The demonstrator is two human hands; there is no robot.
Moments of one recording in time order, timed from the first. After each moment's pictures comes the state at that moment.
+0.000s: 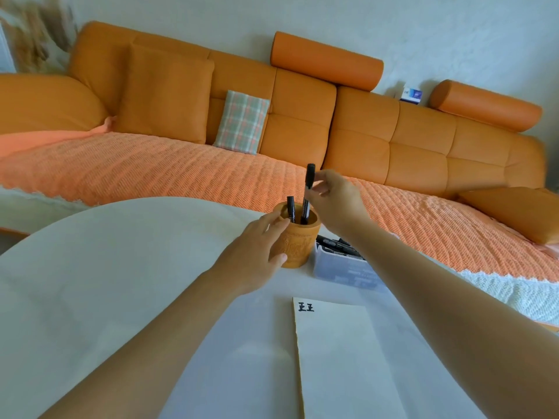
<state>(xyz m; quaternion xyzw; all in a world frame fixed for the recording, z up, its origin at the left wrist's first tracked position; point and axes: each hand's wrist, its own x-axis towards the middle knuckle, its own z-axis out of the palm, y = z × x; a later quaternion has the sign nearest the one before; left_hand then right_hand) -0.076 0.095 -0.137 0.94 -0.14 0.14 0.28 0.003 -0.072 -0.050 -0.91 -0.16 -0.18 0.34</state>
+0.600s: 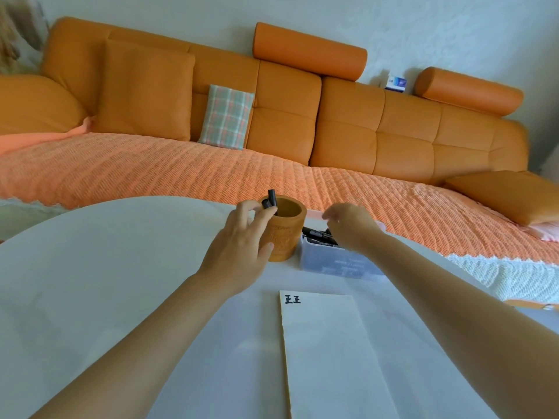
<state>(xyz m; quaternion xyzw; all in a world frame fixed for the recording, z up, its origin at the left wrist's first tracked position) -0.084 0.085 -0.137 0.92 -0.14 0.26 0.25 0.015 -0.142 -0.089 -0.99 -0.08 -0.06 0.13</state>
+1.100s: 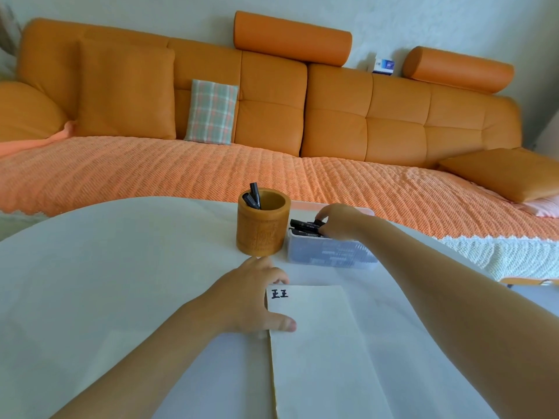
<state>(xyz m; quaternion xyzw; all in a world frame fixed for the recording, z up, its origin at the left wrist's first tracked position) -0.109 0.050 -0.159 0.95 -0.21 -0.05 0.23 0.032 -0.164 -0.094 -0.99 -0.08 0.07 0.03</state>
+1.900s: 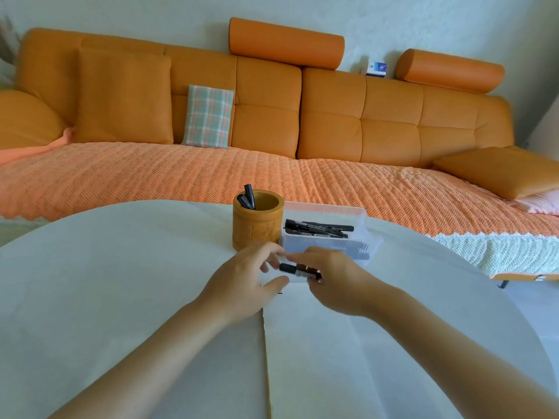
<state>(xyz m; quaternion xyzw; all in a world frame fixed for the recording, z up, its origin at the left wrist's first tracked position) -0.116 0.041 -0.154 0.90 -0.19 0.11 0.37 -0.099 -0.165 -0.118 -0.94 -0.29 0.01 0.20</state>
